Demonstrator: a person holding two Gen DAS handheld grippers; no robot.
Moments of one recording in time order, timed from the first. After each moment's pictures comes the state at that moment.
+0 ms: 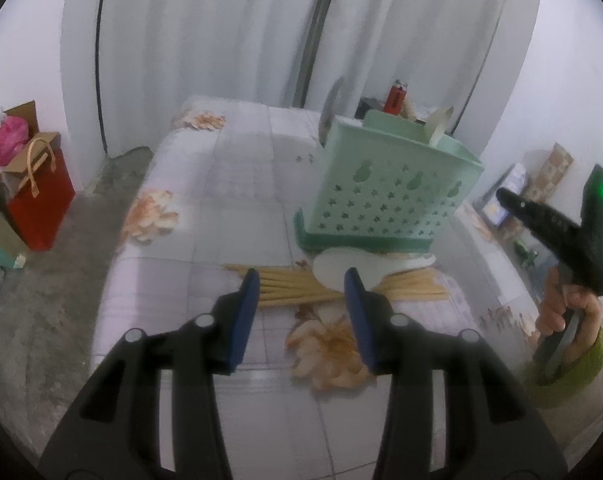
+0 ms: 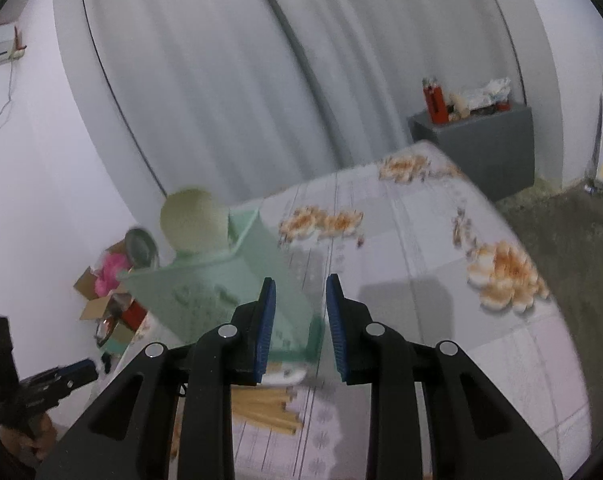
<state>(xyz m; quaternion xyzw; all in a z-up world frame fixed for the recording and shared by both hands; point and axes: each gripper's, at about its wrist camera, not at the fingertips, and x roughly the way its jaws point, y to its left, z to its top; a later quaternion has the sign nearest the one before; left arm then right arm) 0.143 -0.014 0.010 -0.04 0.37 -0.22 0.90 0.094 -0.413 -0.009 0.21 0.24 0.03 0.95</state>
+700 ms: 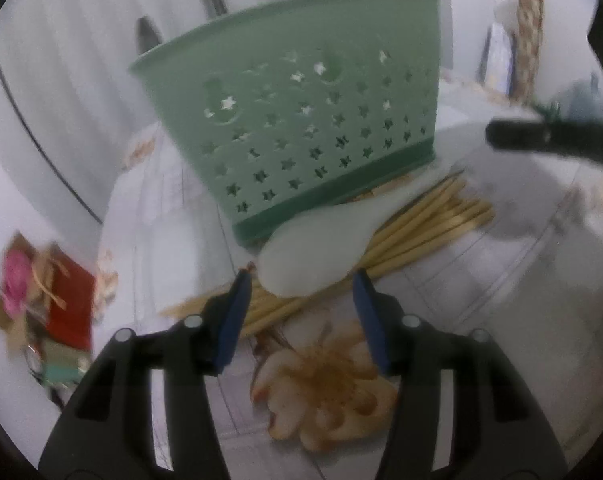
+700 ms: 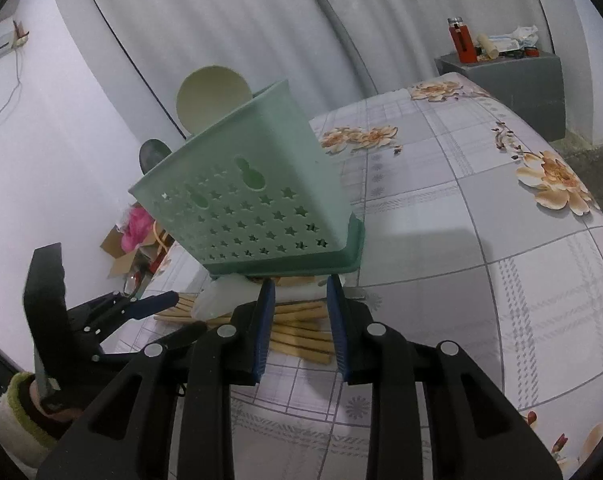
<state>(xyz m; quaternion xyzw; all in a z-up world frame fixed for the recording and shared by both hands) 0.162 -0.130 -0.052 0.25 0.36 -0.23 0.87 0.095 -0.386 -0.061 0.23 0.31 0.10 0.92</state>
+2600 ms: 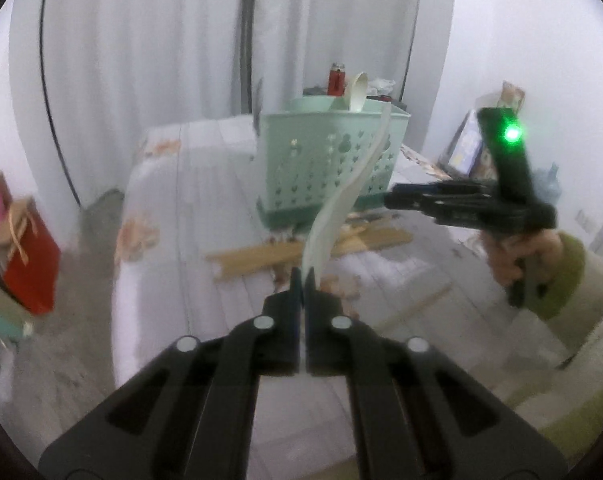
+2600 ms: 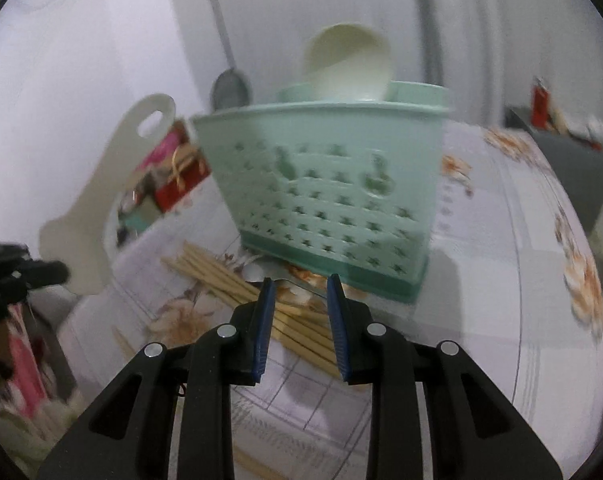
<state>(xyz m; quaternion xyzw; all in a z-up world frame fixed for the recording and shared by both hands) 0.081 -0.011 0.017 0.06 0.34 -0.30 0.89 0.124 -0.321 -0.034 0.02 0.34 0.17 0.92</state>
